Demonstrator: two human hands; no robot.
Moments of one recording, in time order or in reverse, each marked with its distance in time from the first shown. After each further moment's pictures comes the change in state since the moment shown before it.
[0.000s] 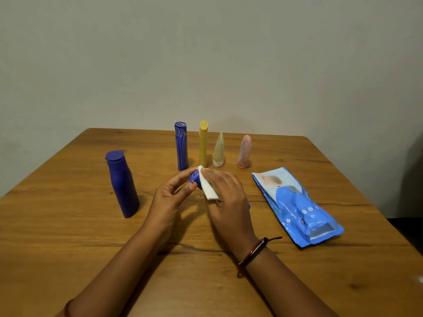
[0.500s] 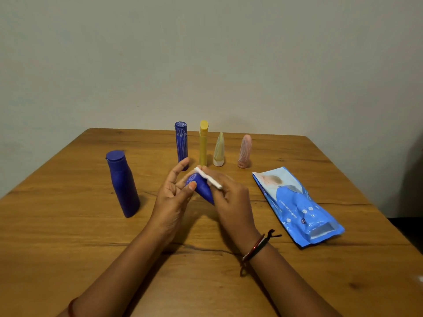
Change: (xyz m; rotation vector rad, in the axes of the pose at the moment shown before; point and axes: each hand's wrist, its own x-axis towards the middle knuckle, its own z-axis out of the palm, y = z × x) left_hand 0.000 0.000 0.006 -0.220 -0.034 -0.023; right_hand 0.008 0.001 -0.002 0.265 -0.037 0.165
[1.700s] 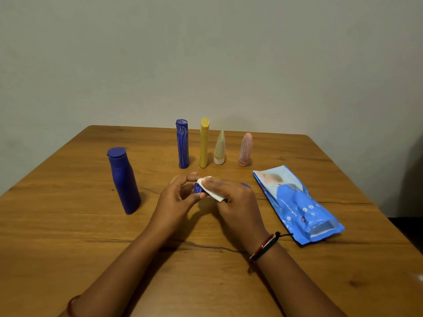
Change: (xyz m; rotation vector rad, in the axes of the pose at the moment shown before) left_hand -0.001 -0.007 -0.008 0.521 0.030 -0.008; right_hand -0.009 0.006 -0.014 -0.149 -0.125 -0.004
